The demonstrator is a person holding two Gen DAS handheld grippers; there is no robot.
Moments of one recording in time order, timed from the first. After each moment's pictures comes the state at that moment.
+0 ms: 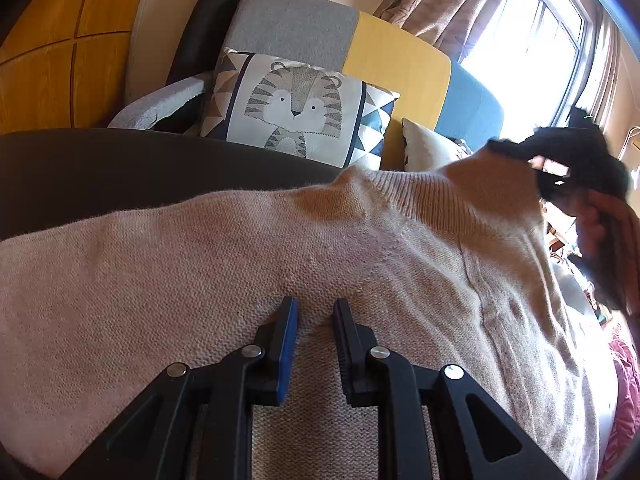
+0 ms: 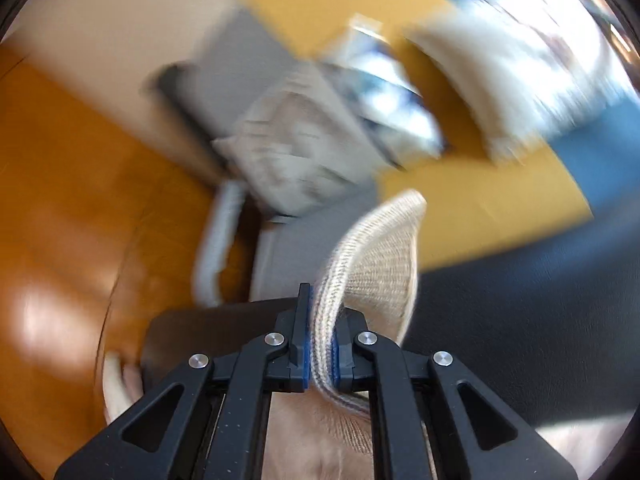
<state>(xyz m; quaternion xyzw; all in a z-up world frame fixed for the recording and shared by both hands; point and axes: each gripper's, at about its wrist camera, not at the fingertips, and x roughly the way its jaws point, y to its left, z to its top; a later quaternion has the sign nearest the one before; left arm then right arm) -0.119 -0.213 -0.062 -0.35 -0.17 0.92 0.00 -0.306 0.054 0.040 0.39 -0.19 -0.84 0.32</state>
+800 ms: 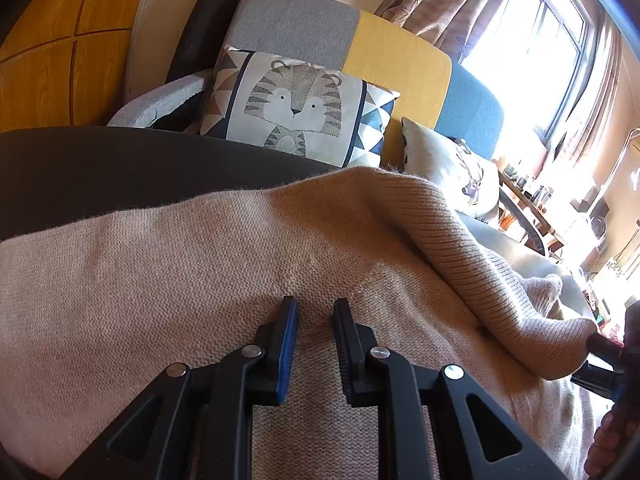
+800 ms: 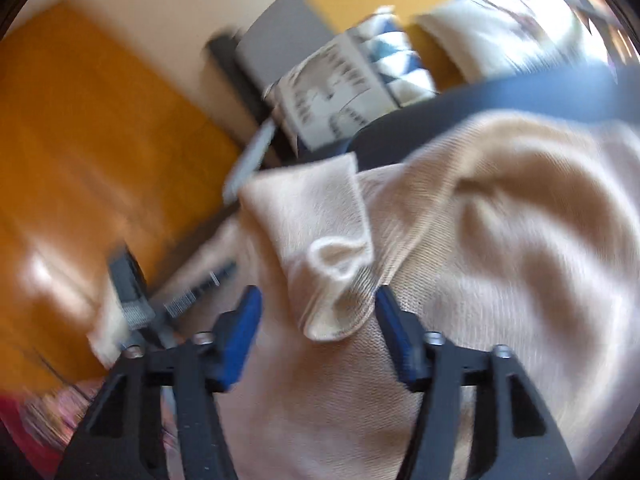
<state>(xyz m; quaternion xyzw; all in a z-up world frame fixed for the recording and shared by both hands) -0.118 -0.212 -0.061 -0.36 -0.18 0.92 0.00 -0.104 0.097 -0.039 0.40 -0.30 -0.82 0.29</state>
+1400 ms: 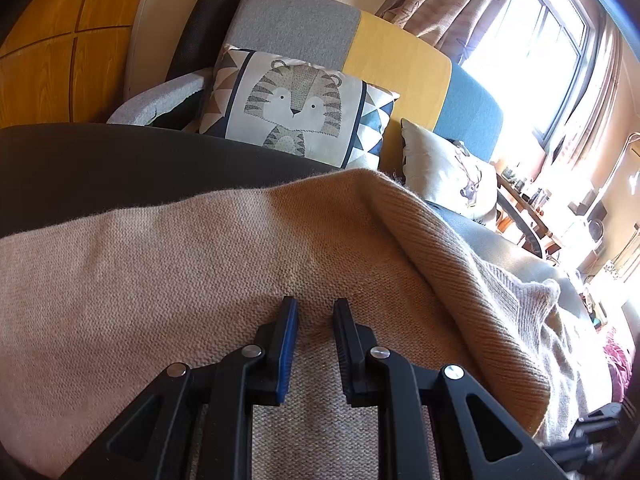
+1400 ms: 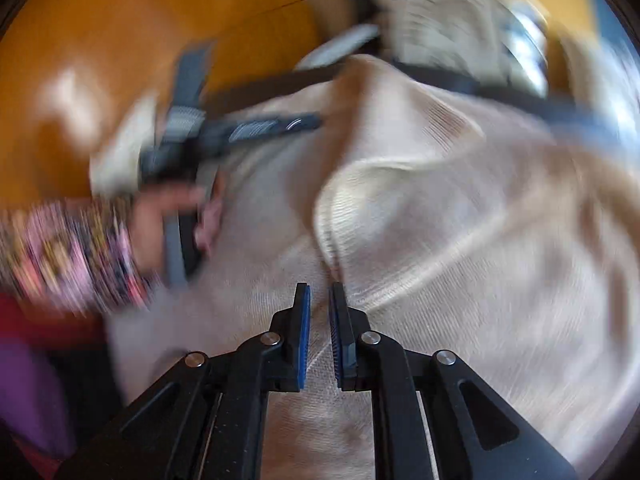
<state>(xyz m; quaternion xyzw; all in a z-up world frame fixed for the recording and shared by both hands) -0.115 -0.214 -0.063 -0.36 -0.18 0.92 0.01 -0.096 0.044 -0.037 0.47 -0.12 -0.77 0.40</state>
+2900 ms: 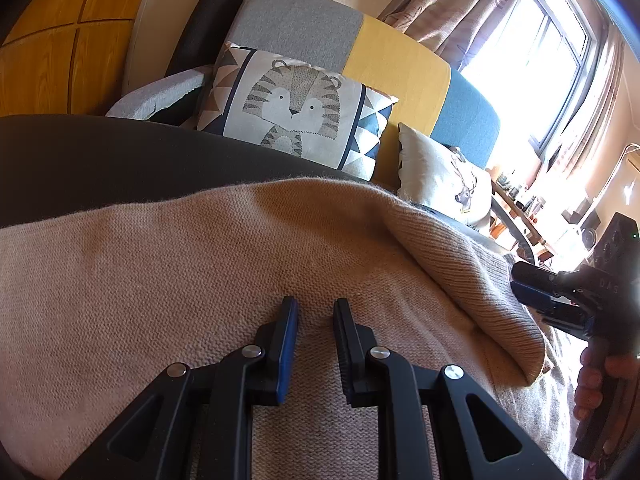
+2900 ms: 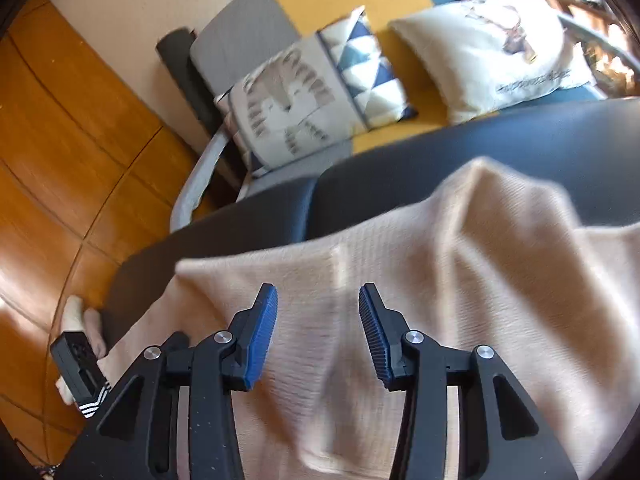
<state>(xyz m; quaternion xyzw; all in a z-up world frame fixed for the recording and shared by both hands) -0.113 -0.218 -0.067 -0.35 -0.20 0.91 0.02 -0.206 0.047 -0.001 0.44 -0.19 -0.84 0.25</state>
